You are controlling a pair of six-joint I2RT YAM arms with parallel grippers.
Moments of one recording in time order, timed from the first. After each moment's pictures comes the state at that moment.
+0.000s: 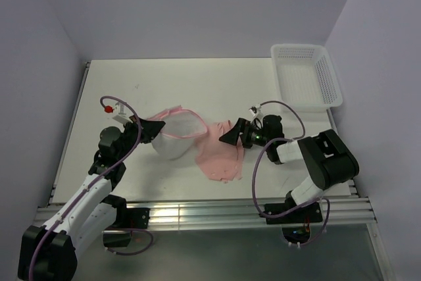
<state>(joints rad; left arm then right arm) -0.26 0.80 0.32 0.38 0.29 -0.83 0.30 1.56 0.38 0.74 -0.66 0.75</state>
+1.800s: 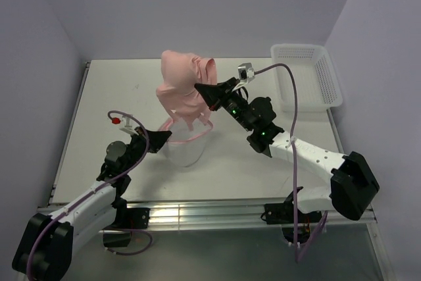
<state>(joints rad) -0.36 0.85 0.12 0.72 0.26 -0.86 0.73 1.28 0.83 0.75 -0.02 0.52</state>
